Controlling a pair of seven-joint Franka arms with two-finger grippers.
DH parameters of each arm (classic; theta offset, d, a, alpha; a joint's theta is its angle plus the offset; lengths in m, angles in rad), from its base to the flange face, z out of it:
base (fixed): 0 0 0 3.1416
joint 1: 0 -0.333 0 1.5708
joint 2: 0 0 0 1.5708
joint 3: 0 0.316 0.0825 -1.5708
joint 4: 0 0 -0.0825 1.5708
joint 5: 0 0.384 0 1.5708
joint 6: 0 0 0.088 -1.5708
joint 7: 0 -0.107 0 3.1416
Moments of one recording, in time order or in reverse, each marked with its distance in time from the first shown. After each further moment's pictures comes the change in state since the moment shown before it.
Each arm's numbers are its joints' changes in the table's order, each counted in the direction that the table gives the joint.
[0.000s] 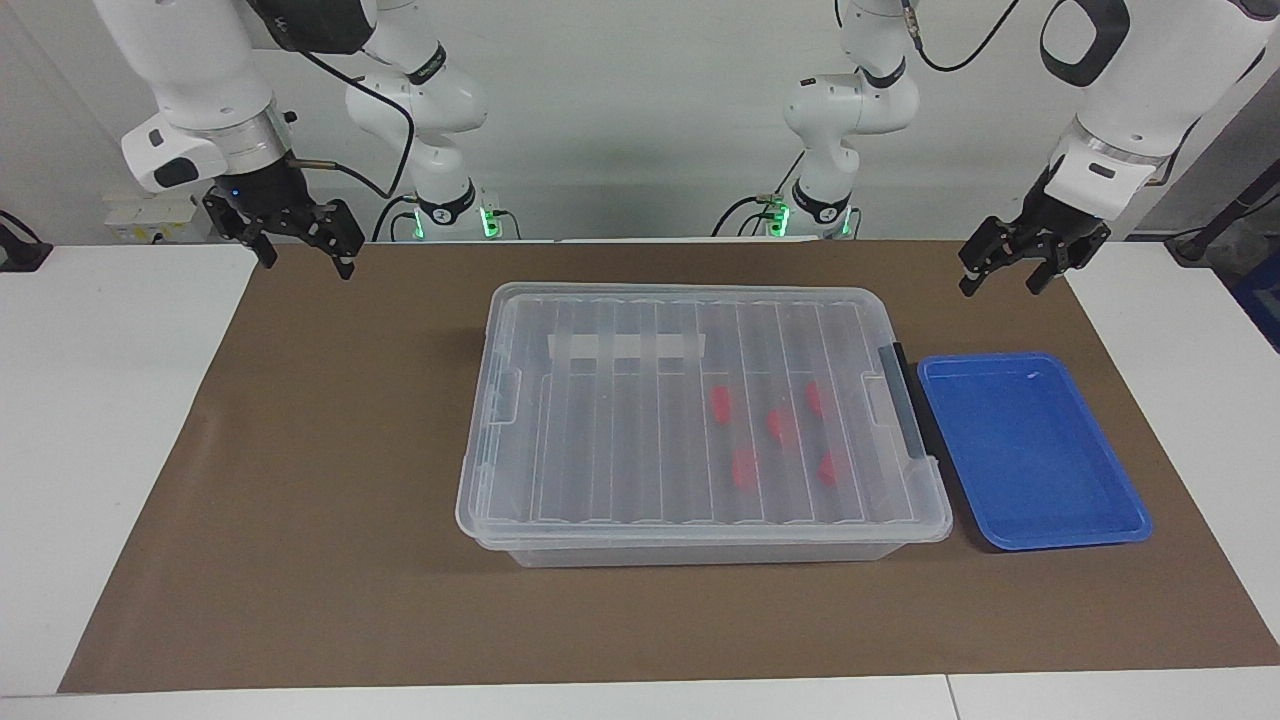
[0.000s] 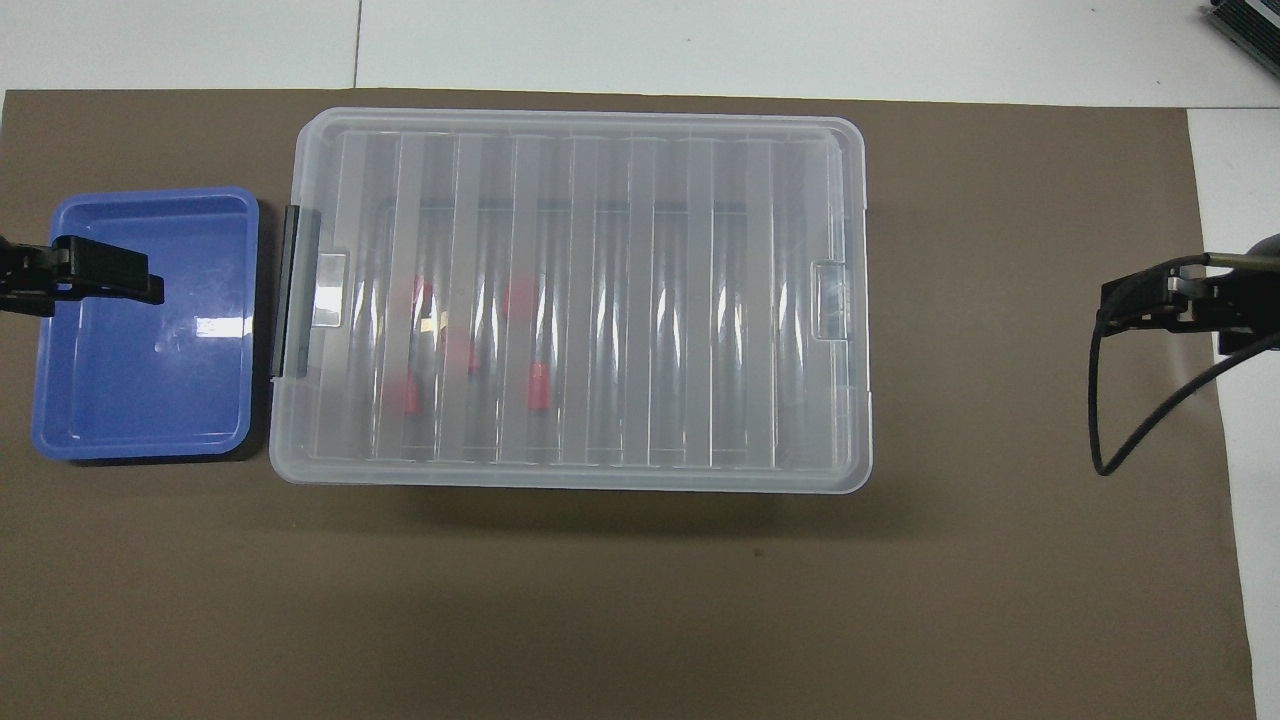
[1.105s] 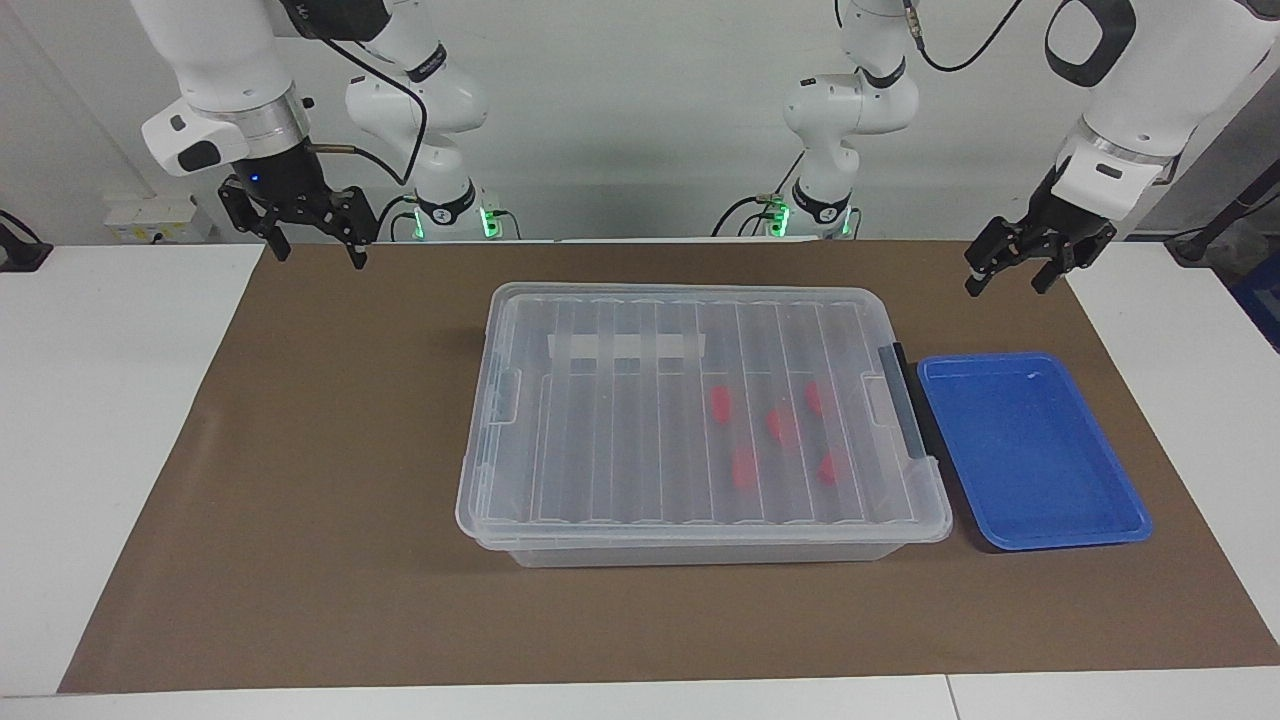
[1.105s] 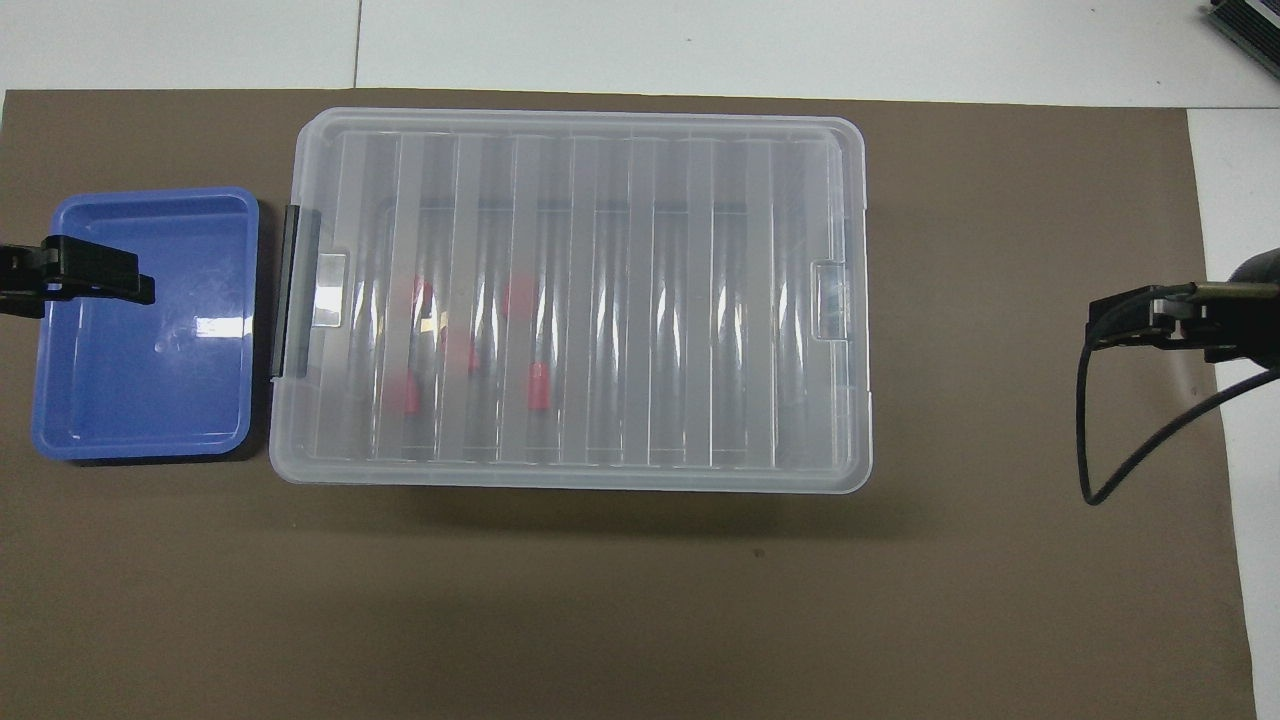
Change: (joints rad) left arm -0.002 0.000 0.010 0.000 0.003 -0.001 0.000; right arm -0.001 -0.047 0.019 0.048 0.002 0.037 0.022
